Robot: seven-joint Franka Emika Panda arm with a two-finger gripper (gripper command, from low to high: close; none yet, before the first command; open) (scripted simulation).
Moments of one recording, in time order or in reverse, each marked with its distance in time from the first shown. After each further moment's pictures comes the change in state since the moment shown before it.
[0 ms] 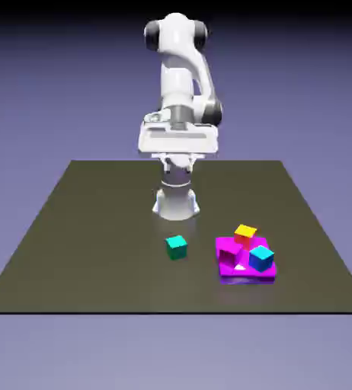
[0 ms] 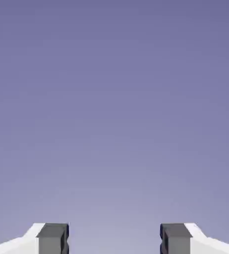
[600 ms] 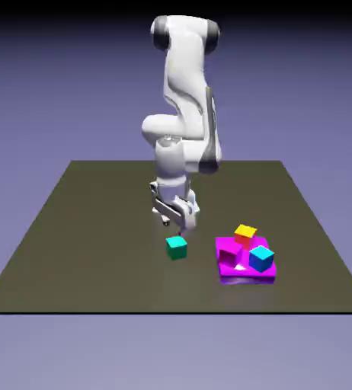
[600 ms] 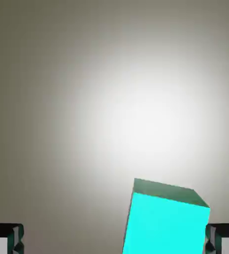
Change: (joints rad) arm -0.355 0.369 0.424 -0.209 0.485 -0.216 0.767
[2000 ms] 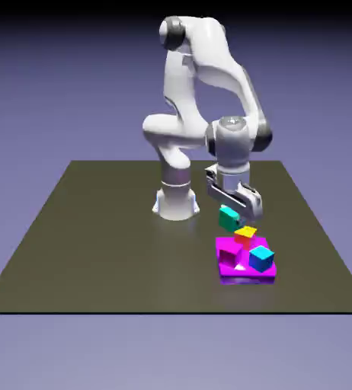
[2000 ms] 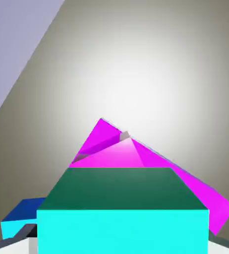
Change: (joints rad) arm -0.009 0.050 0.296 0.454 -0.249 -0.357 0.382
